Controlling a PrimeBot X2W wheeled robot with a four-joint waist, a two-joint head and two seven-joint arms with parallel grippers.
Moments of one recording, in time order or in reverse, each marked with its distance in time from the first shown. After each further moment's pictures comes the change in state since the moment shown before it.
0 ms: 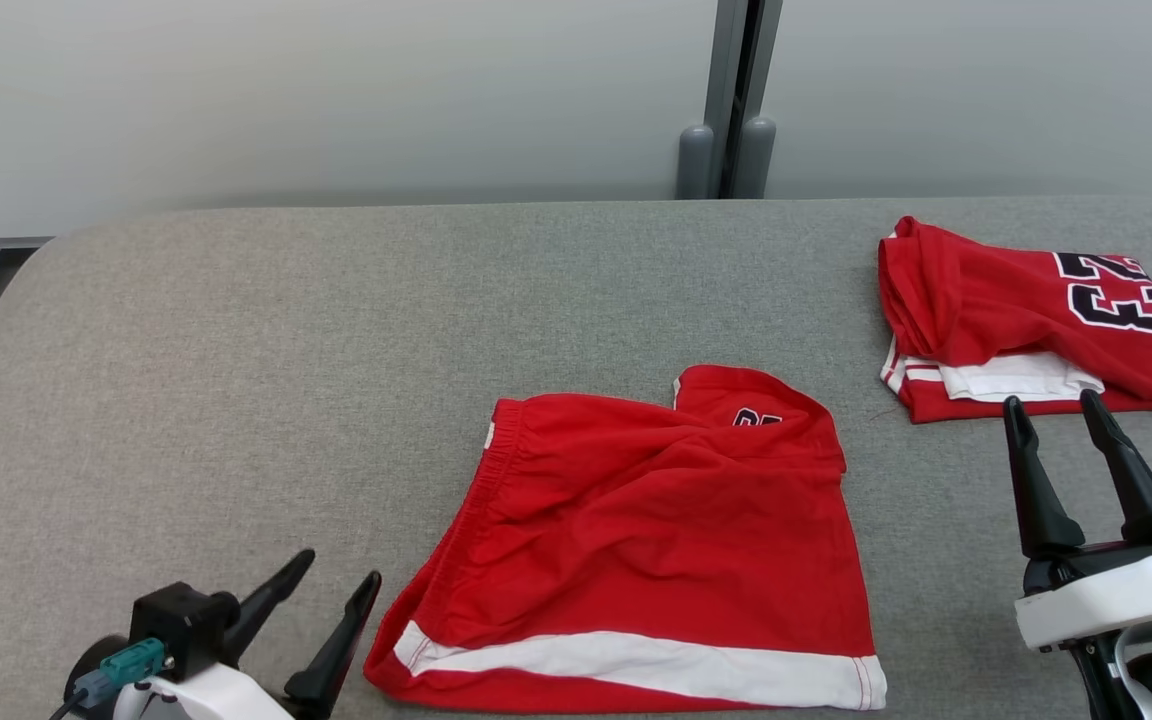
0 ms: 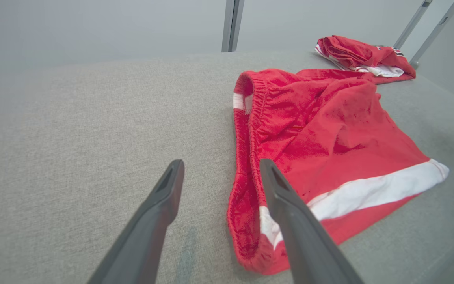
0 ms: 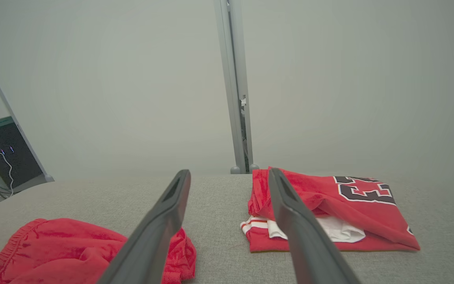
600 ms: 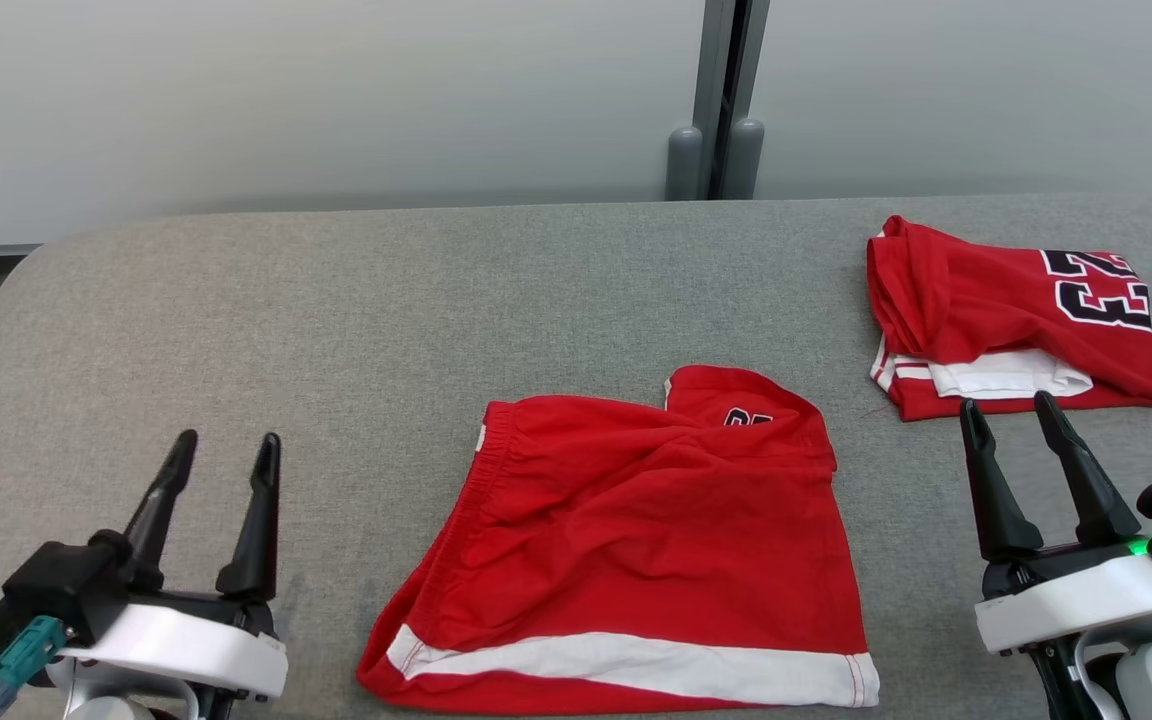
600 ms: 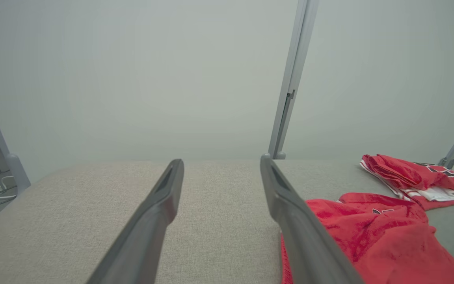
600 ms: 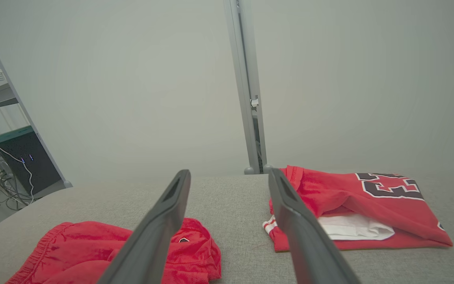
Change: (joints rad) left arm -0.008 -0.080 0.198 -0.107 0.053 0.191 -0.165; right arm -0.002 0.050 0.037 -0.015 0.004 0.000 0.000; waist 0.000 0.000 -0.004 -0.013
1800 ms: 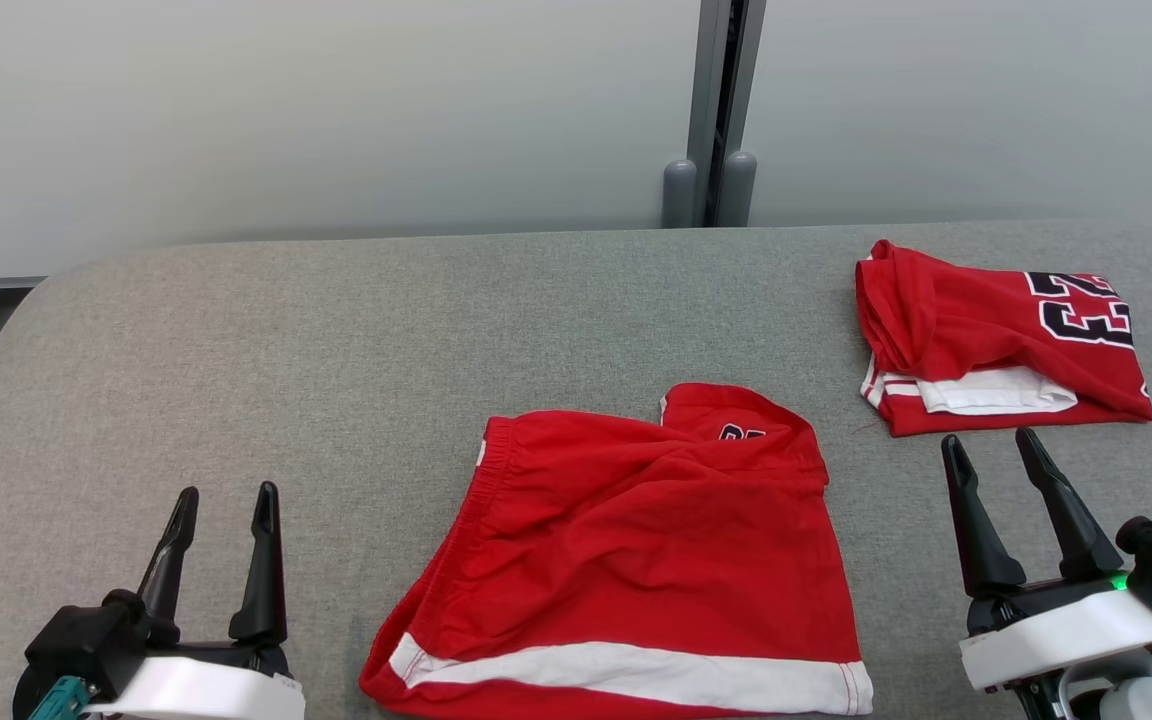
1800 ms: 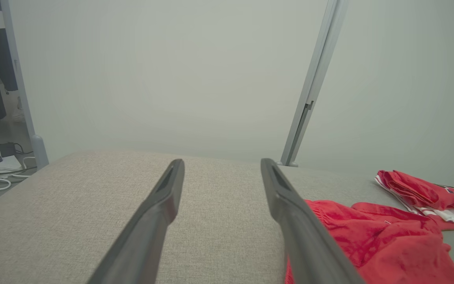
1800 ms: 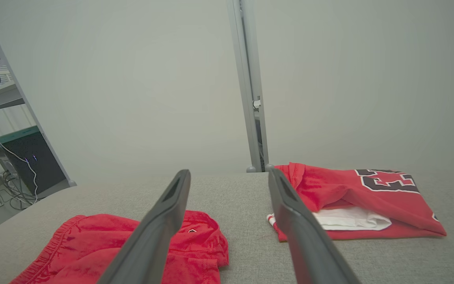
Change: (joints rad) left arm 0.086 -0.321 0.342 0.127 0.281 -0.207 -0.005; right arm 0.056 0.024 0.001 -0.020 -0.026 0.000 0.000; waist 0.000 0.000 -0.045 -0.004
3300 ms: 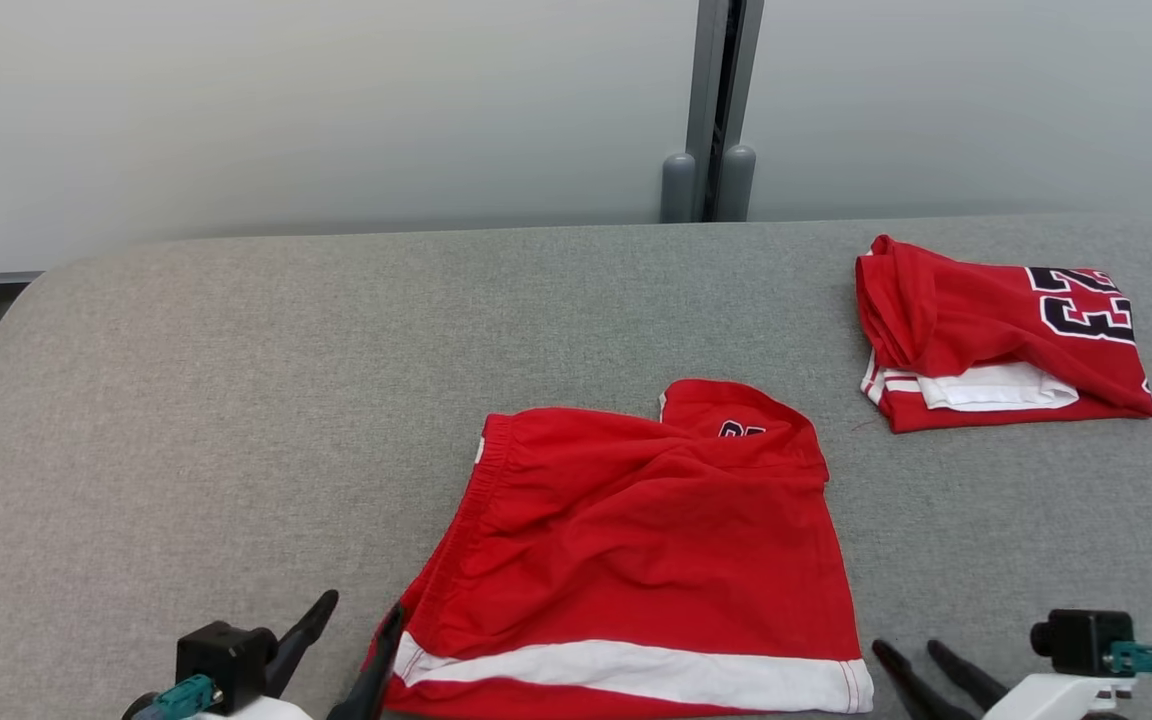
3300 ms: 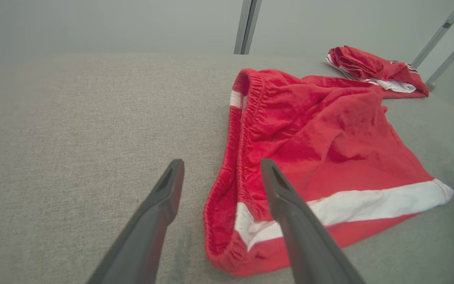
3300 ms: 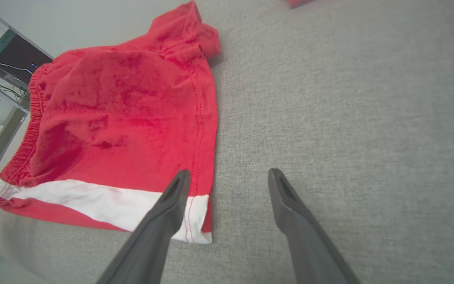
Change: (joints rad) left arm 0.066 0.093 -0.205 -0.003 -0.052 -0.065 0.273; right arm 0.056 -0.150 0.253 0.177 0.421 0.000 0.328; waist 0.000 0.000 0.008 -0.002
